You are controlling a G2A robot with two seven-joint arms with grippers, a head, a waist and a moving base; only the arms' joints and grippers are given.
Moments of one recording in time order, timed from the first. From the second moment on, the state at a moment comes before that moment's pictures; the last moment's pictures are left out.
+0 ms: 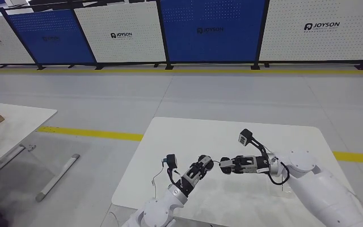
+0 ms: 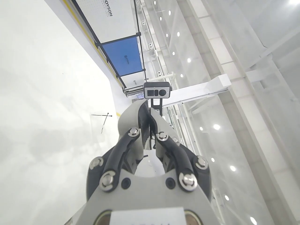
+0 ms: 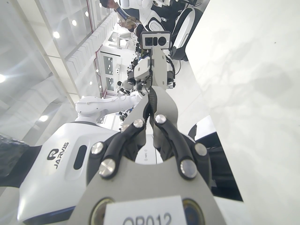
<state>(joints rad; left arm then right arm) 1.62 -1.21 -1.08 -1.85 -0.20 -0.16 -0.01 -0.74 -1.12 0.70 -1.11 0.70 -0.21 1.27</state>
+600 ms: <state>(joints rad) 1.63 -1.21 -1.10 -1.87 -0.20 -0.17 -0.03 -0.74 -1.12 0.70 -1.11 0.70 -0.21 1.27</state>
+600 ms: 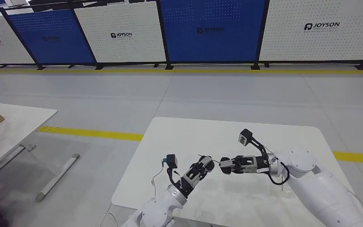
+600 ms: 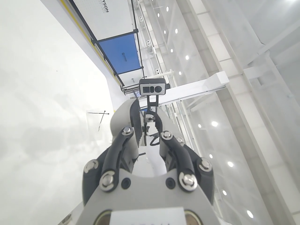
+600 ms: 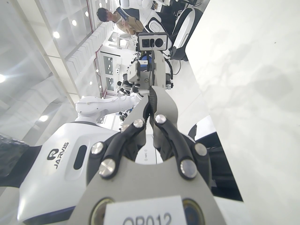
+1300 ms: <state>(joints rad) 1.63 -1.21 -1.09 -1.86 -0.14 -0.19 -0.01 -0.78 -1.11 0.74 -1.15 0.68 -0.20 1.24</state>
